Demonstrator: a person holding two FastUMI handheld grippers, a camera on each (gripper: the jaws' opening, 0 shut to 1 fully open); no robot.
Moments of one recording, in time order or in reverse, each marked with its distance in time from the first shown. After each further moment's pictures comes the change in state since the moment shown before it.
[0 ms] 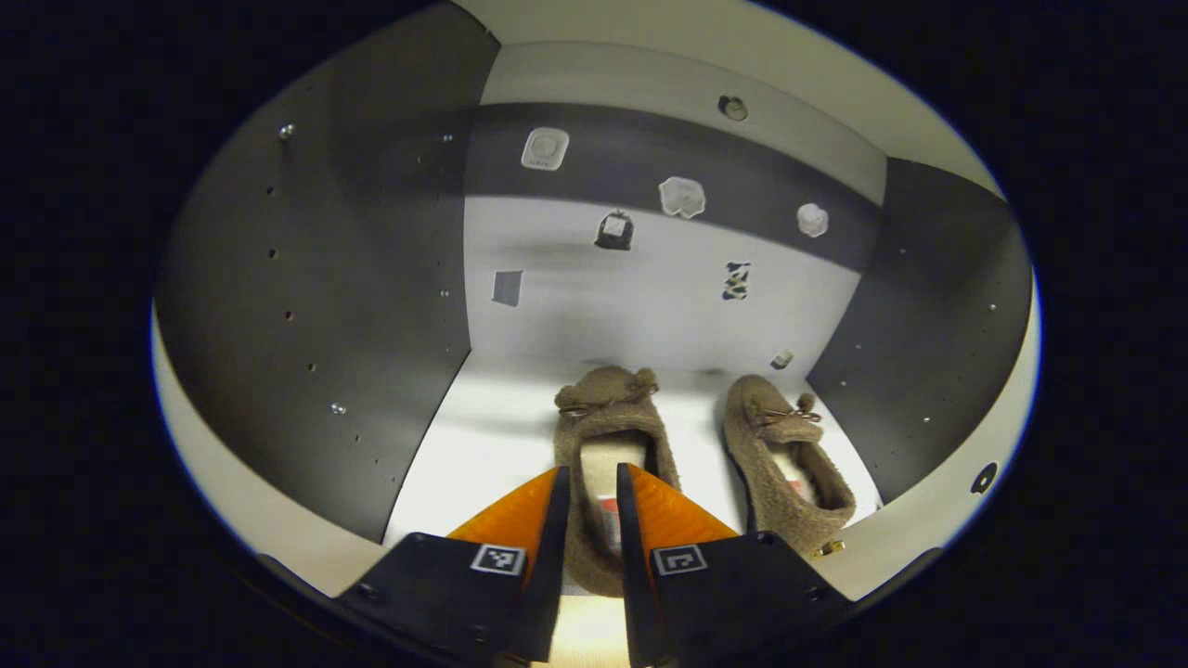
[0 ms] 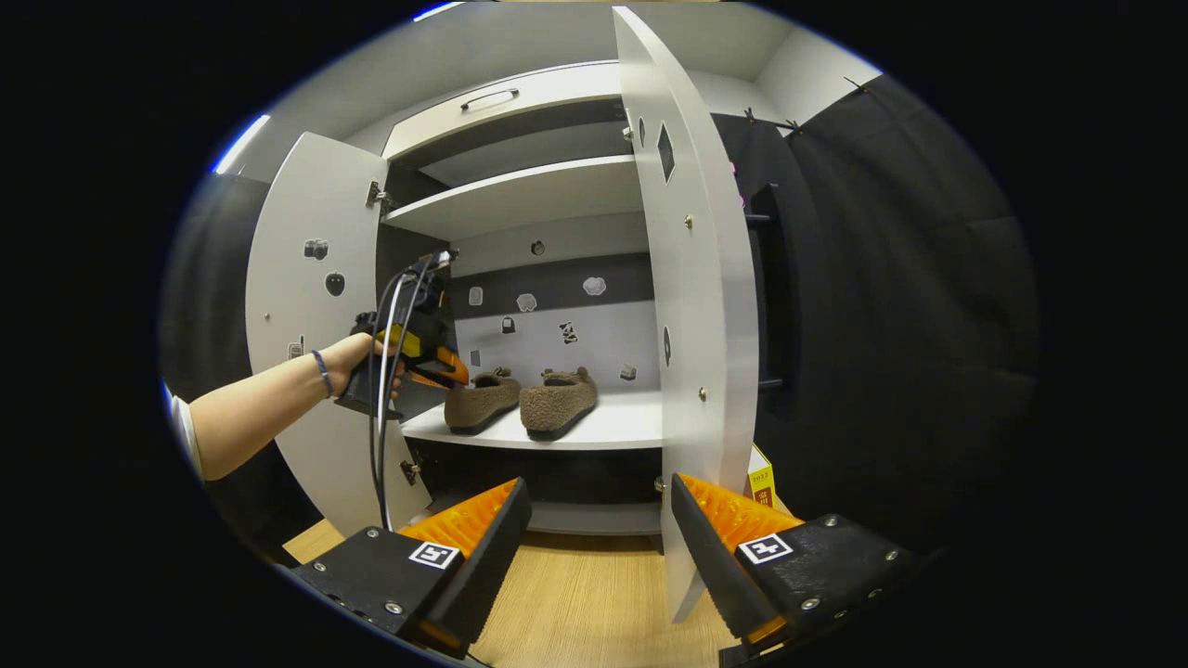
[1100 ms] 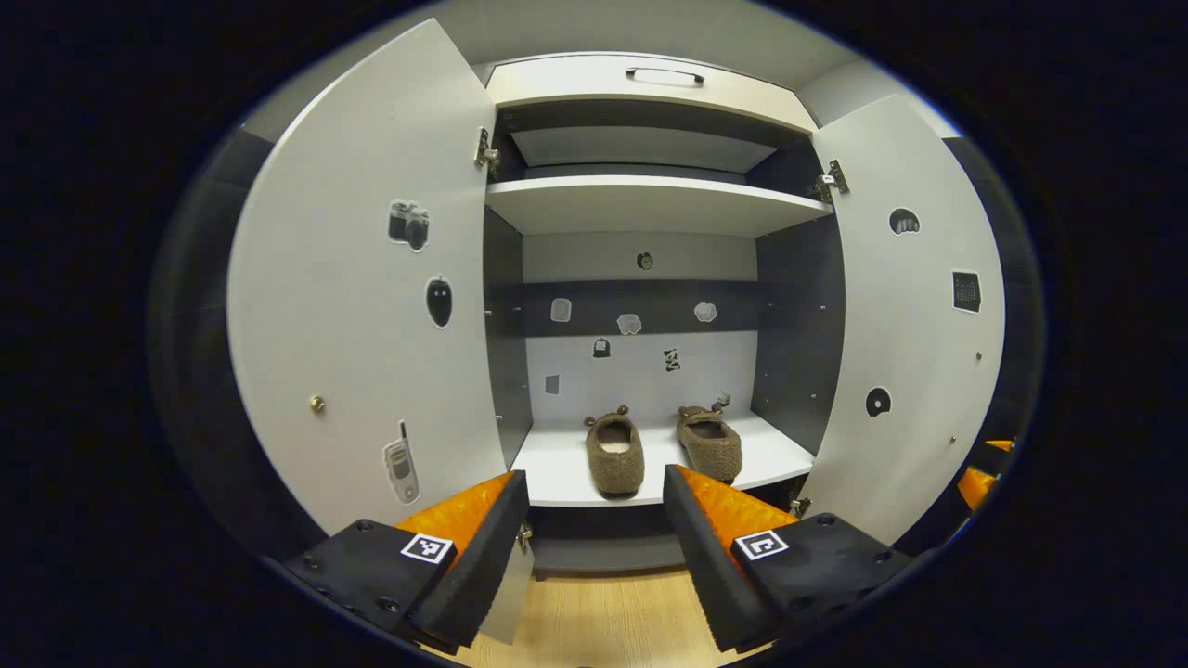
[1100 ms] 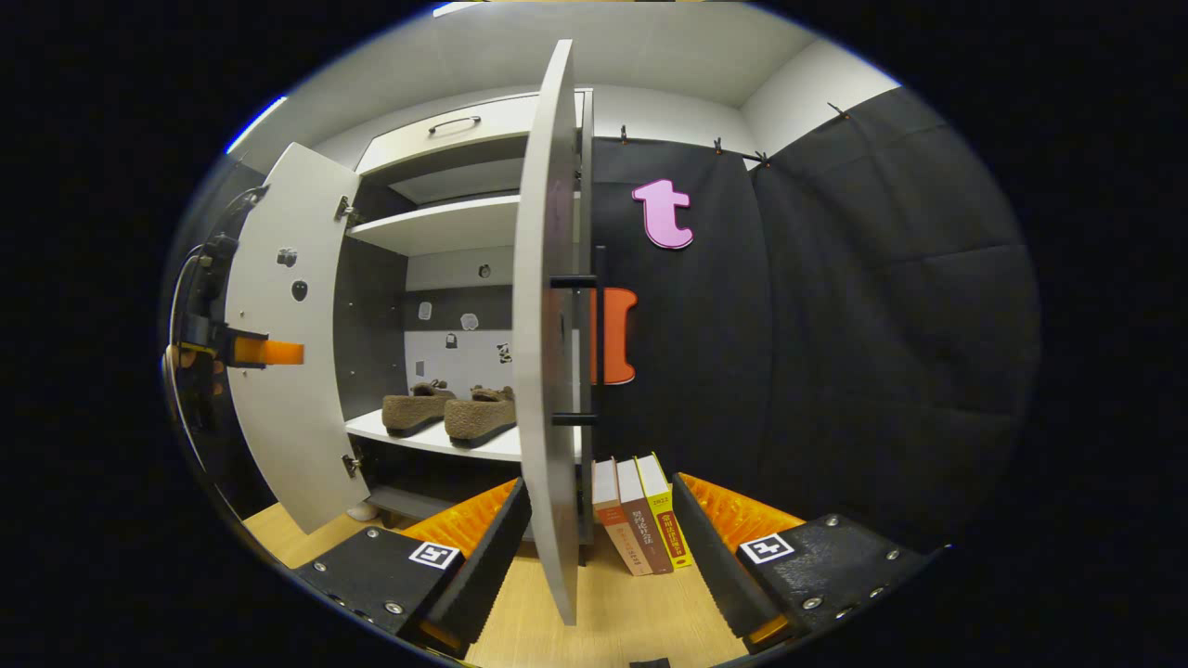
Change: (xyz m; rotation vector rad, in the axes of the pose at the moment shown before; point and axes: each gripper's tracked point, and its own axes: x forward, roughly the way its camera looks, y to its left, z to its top) left arm -0.276 -0.004 -0.054 0.160 -0.417 0.094; right arm -0.041 -0.111 0.024 -0.071 -0.072 -0.141
